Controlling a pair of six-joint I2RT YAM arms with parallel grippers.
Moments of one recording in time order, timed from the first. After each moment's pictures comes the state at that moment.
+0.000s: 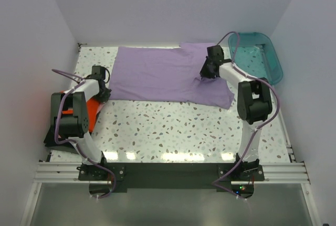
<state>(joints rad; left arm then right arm) 0.06 1.78 1.07 -0.49 -0.31 -0.98 0.24 2.04 1.53 -0.37 0.08 0.63</state>
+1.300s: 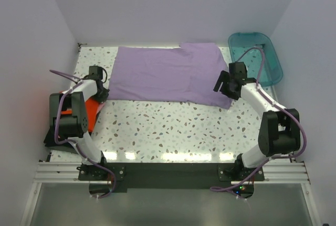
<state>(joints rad) 0.09 1.78 1.06 -0.47 -0.29 -0.95 0.12 1.55 1.09 -0.46 0.09 0.51</state>
